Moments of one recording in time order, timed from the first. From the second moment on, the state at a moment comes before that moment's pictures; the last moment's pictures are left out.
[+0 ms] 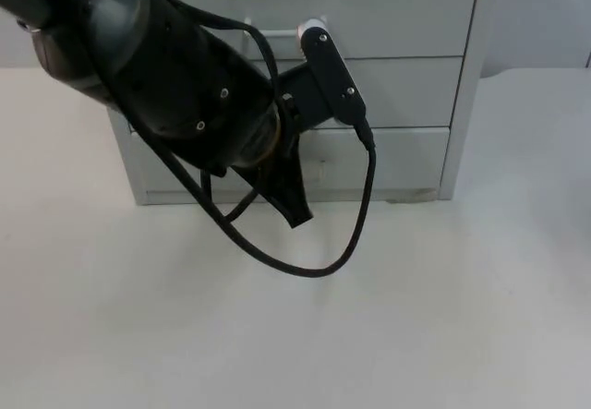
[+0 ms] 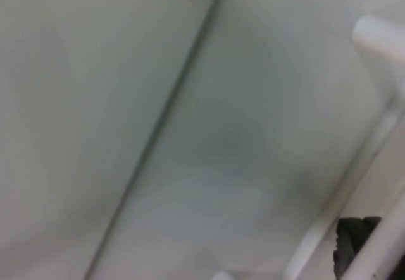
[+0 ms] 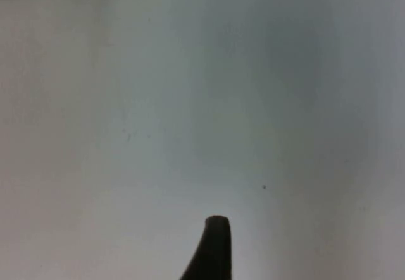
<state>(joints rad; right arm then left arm) 0.09 1.28 -0.81 0.06 0.72 -0.01 -0.66 2.08 -1.12 1.73 0.43 -1.15</state>
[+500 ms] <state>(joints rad) 0.09 1.28 -0.81 0.06 0.71 -0.01 -0.70 2.11 -1.12 1.72 0.58 -1.15</state>
